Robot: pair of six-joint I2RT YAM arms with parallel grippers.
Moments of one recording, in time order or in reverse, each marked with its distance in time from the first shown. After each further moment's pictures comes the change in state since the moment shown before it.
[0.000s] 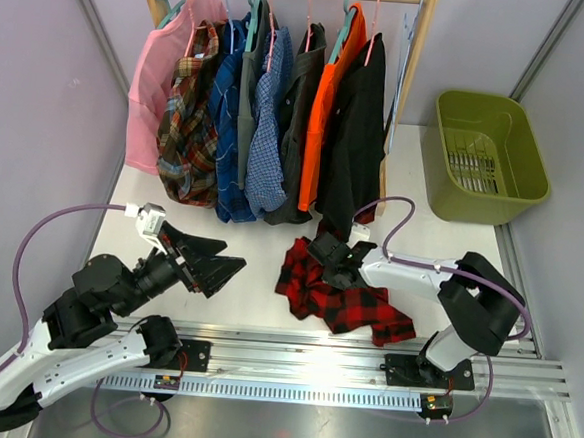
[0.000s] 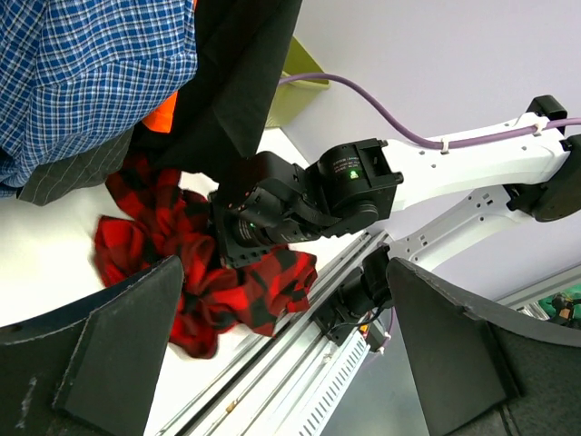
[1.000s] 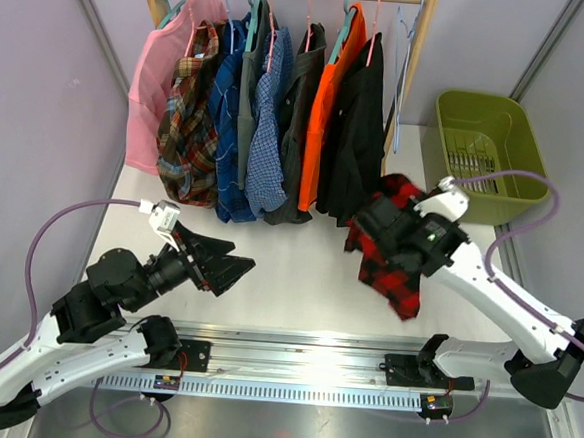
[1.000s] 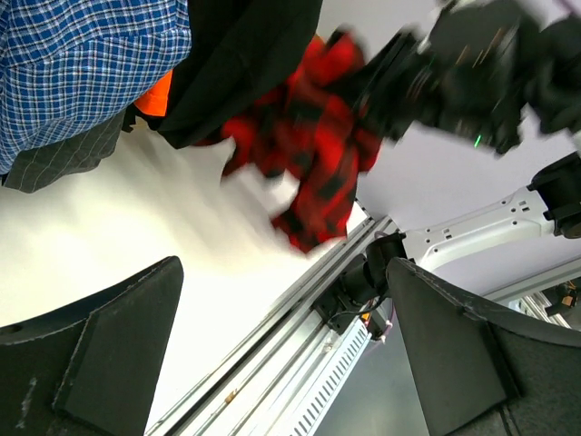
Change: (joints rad) left arm 0.000 0.064 0.000 0.013 0.026 -0.010; right arm -0.031 -0.425 0.402 -0.680 0.543 0.364
